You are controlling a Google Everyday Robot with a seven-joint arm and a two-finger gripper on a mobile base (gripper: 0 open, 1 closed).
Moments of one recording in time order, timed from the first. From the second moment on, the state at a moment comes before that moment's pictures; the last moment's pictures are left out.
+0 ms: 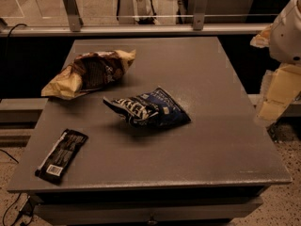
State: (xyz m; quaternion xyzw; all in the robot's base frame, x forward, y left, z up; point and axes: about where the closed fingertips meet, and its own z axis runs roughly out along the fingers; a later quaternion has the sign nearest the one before) arm 0.438 -0.217 0.976 -0.60 0.78 -0.03 0.16
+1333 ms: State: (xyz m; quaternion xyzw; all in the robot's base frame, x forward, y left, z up) arm 0.484 -0.081 0.923 -0.69 0.71 0.04 0.17
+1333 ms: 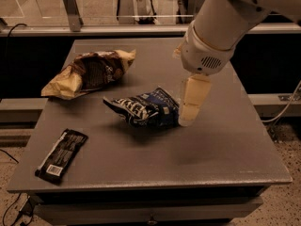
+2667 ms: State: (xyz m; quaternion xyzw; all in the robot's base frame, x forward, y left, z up) arm 0.497 -0.031 0.879 -0.71 0.66 0.07 0.24
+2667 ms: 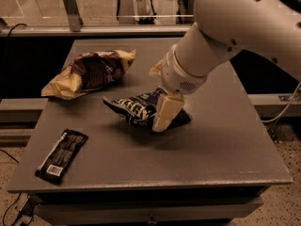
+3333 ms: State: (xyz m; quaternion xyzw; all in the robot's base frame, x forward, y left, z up) arm 0.497 -0.013 0.873 -0.72 0.65 0.07 0.25
